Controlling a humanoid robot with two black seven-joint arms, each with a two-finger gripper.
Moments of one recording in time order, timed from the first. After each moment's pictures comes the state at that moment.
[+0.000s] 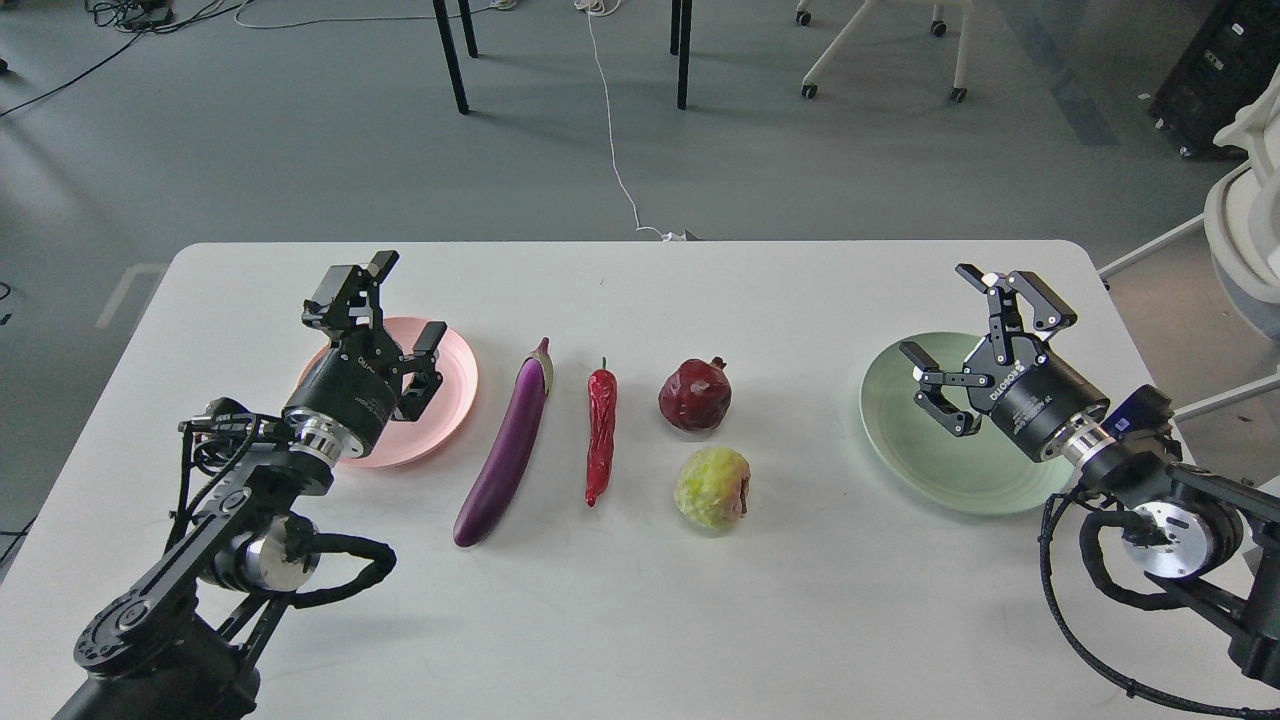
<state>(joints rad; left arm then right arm) -0.19 0.18 -1.19 -1.25 0.71 -0.08 -0.24 0.54 -0.63 0.37 1.06 0.01 0.38 0.49</state>
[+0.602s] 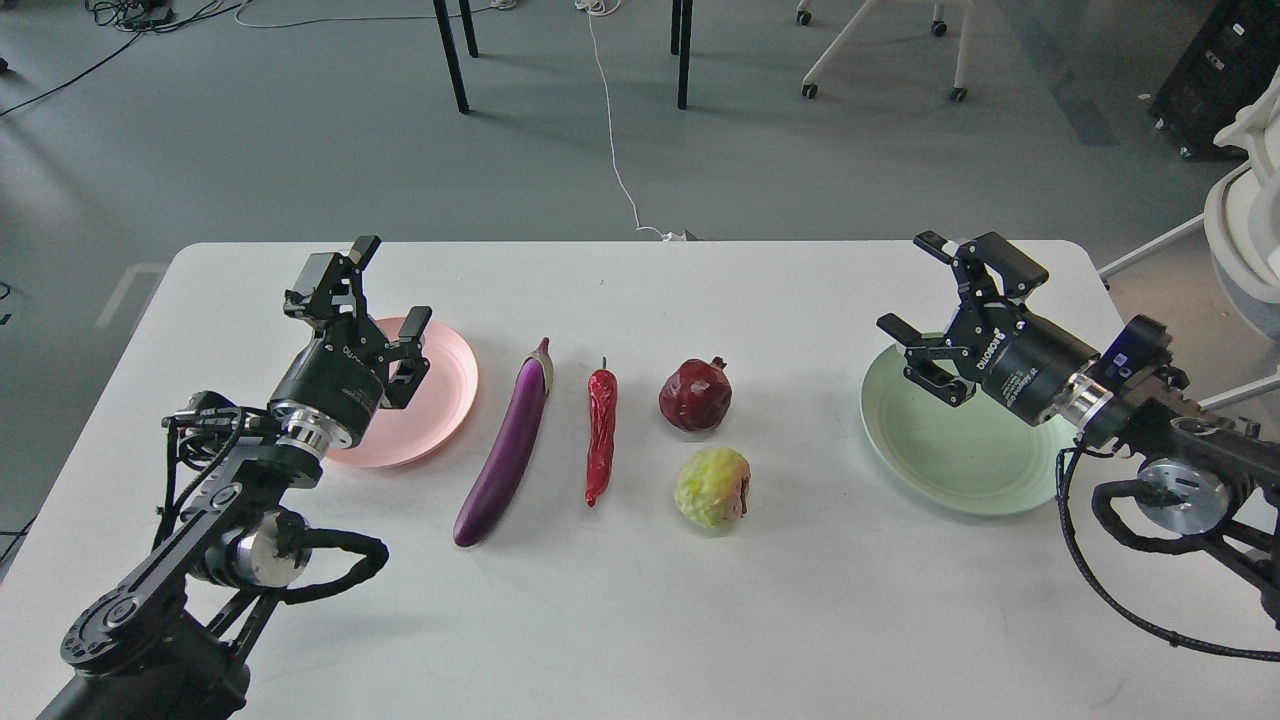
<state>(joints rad) -0.19 0.21 -1.19 -1.26 0.70 -0.07 -0.28 0.76 -0.70 0.29 1.11 -0.34 0.39 0.49</state>
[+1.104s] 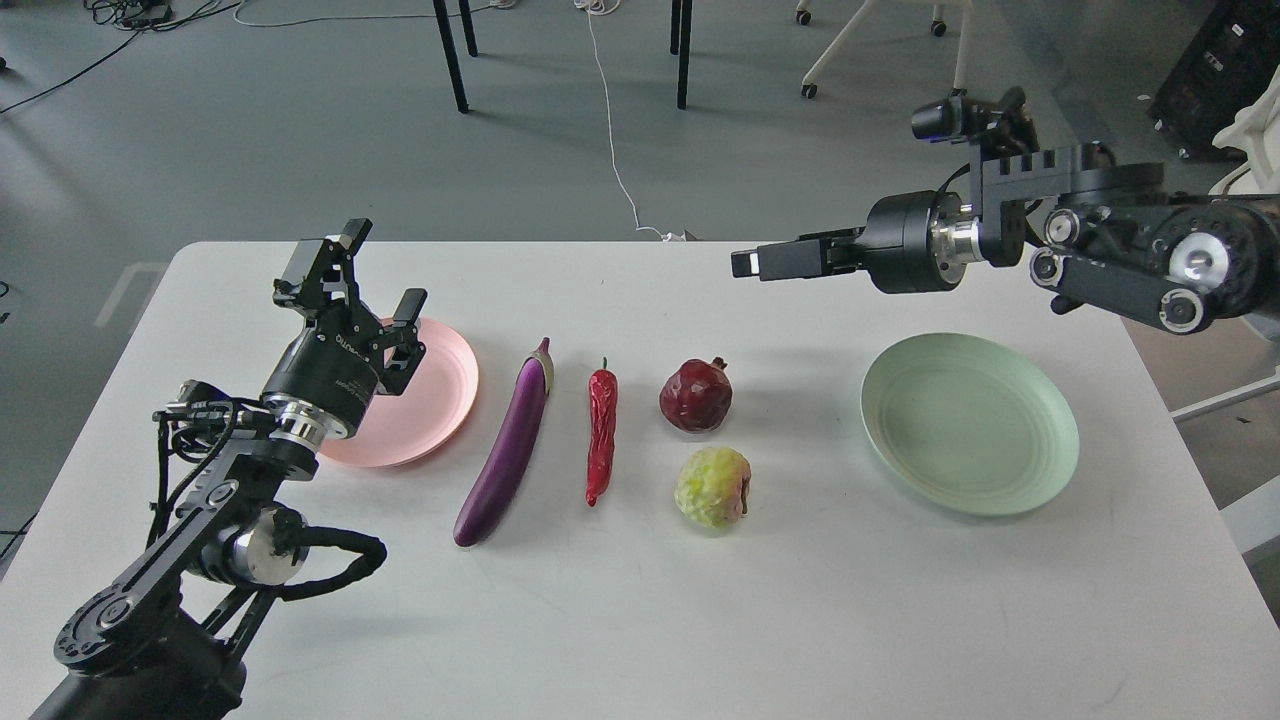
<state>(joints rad) -0.19 0.22 -1.19 -1.30 0.71 -0.07 -0.32 1.50 -0.39 -0.50 0.92 -0.98 0.22 0.49</state>
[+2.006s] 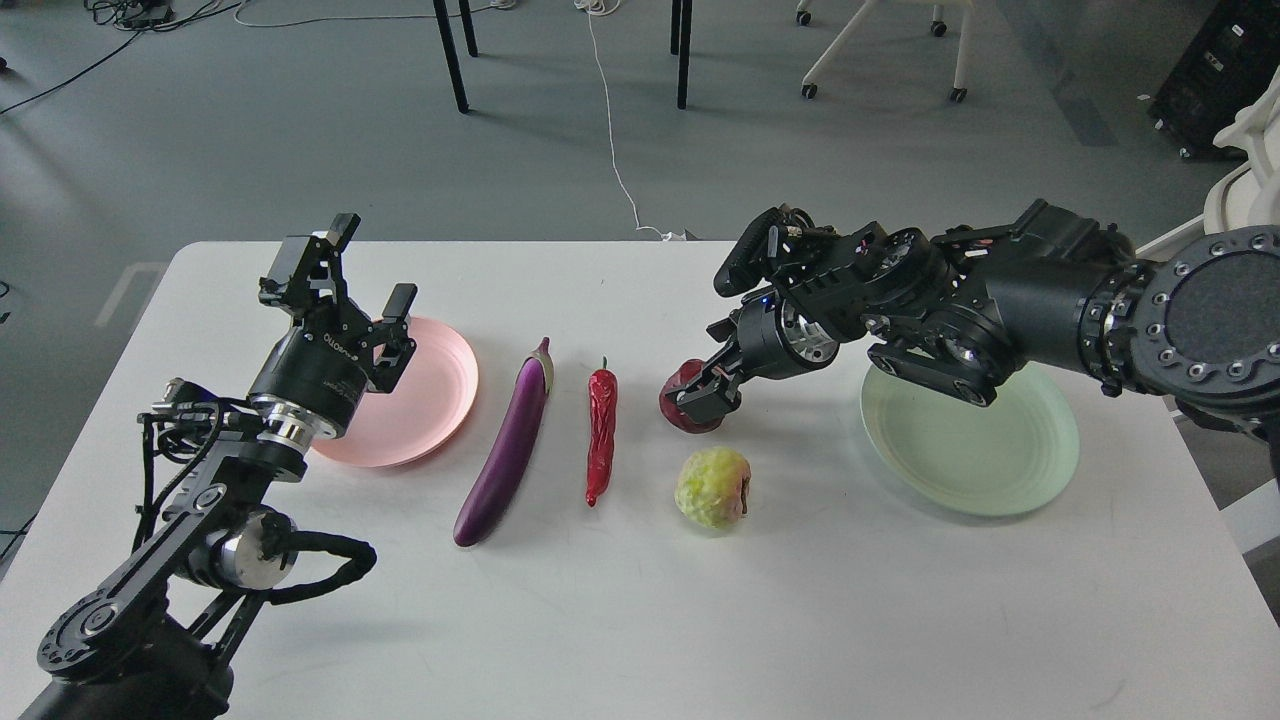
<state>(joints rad) -0.17 0.24 -1.19 -1.32 0.71 -0.08 -0.33 1.46 0.00 -0.82 0.71 -1.18 0.08 0.49</state>
